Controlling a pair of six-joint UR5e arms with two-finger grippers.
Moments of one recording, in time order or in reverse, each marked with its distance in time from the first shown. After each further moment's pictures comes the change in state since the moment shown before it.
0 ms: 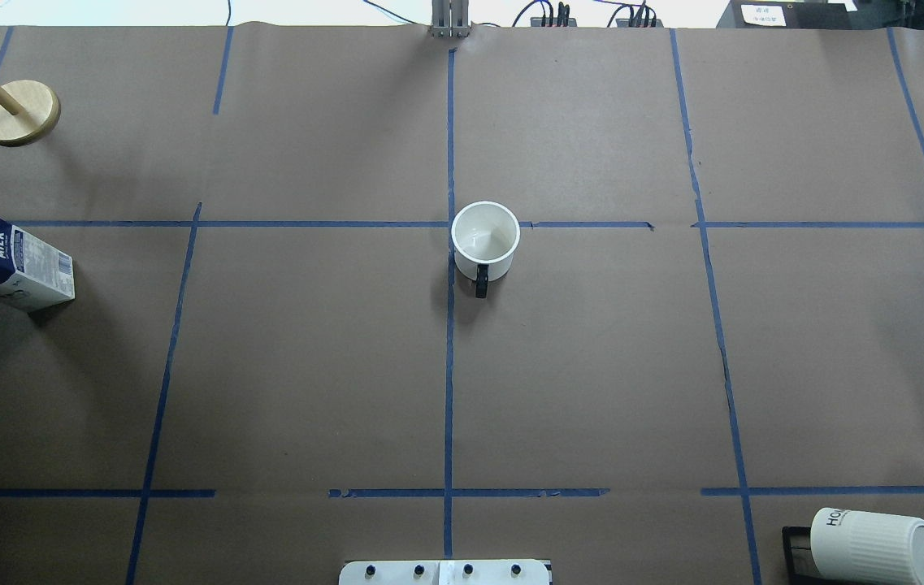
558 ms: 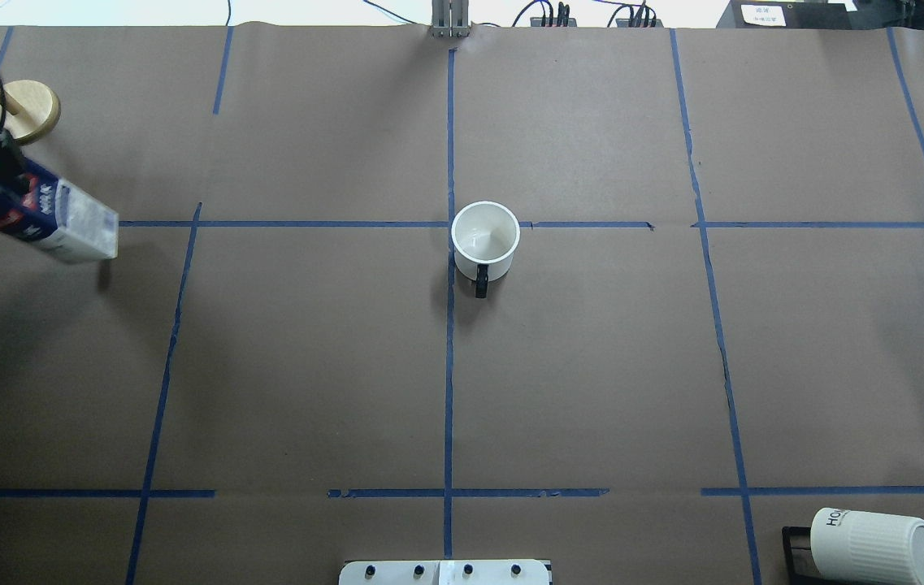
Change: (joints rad) left arm 0.014 -0.223 0.001 0.157 0.004 -0.003; right arm 0.000 0.000 -0.001 0.000 0.000 0.005
